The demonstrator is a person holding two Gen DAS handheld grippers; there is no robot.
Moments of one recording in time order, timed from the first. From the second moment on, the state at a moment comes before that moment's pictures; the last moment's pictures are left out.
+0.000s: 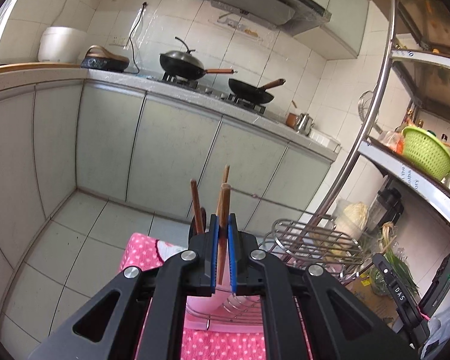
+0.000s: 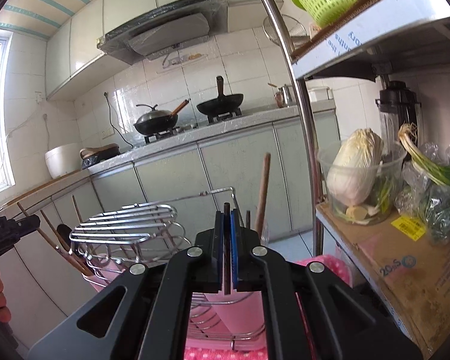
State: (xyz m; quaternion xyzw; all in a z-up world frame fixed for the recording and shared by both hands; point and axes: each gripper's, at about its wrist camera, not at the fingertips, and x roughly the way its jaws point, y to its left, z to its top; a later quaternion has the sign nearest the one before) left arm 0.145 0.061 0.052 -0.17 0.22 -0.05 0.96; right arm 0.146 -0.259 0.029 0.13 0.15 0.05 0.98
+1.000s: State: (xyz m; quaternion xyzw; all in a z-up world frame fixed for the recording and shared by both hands) left arm 0.191 0.067 0.029 -0.18 0.25 -0.03 0.95; right arm 0.175 -0.268 0.016 0.15 0.23 0.09 0.96
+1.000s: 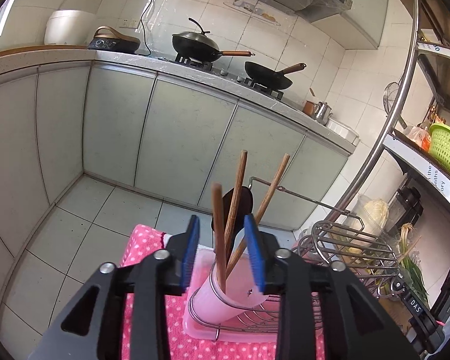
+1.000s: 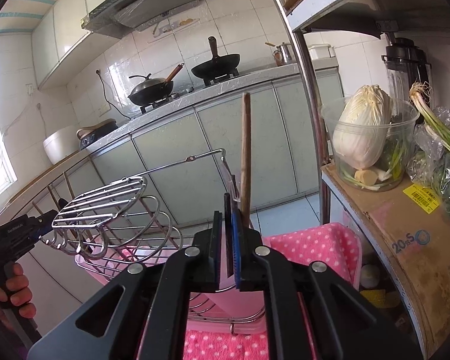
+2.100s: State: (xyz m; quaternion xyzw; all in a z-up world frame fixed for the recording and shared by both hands) left arm 0.097 0.079 0.027 -0.19 0.24 -0.06 0.95; right arm 0.106 -0.245 -0.062 0.21 0.44 0.17 0.85
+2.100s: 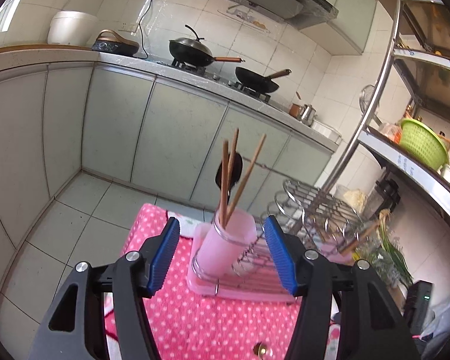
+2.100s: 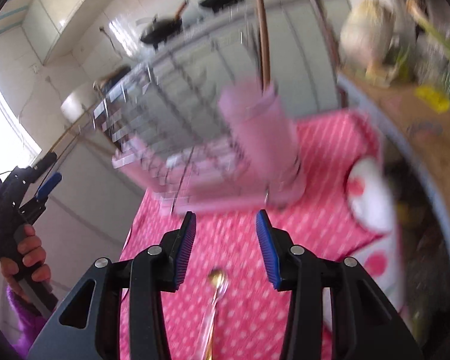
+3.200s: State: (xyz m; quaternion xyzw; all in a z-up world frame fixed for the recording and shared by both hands) left arm 0.107 -0.005 -0.101 -0.18 0.51 -0.17 0.82; right arm 0.100 -0.247 -0.117 0.20 0.50 0.09 0.84
